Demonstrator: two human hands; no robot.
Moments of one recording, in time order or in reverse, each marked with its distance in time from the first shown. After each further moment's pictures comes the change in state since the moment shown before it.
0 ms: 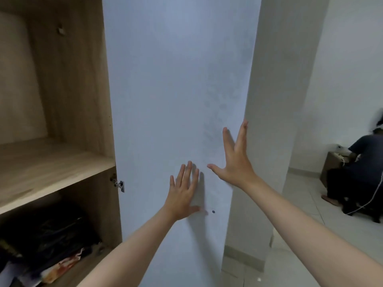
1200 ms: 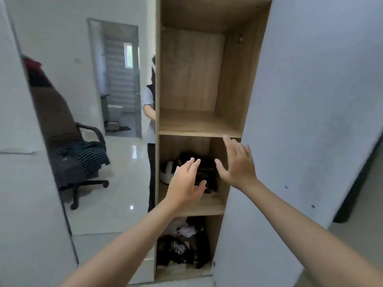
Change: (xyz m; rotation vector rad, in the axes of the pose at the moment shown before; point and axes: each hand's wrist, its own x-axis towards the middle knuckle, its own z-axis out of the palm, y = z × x) left_hand -0.243 0.086 -0.141 0.122 0.373 -0.873; right_hand -0.076 -0.183 0.029 0.547 -0.072 -0.560
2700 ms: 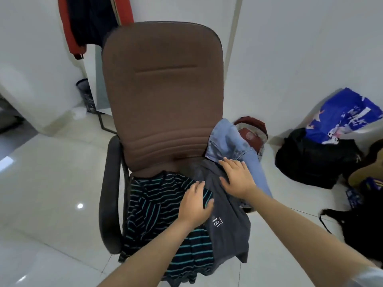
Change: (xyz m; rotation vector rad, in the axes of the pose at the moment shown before) left_hand -0.801 -0.278 -0.588 0.556 0.803 -1.974; right_hand -0.286 -1.206 0.086 0.938 -0.723 -1.804
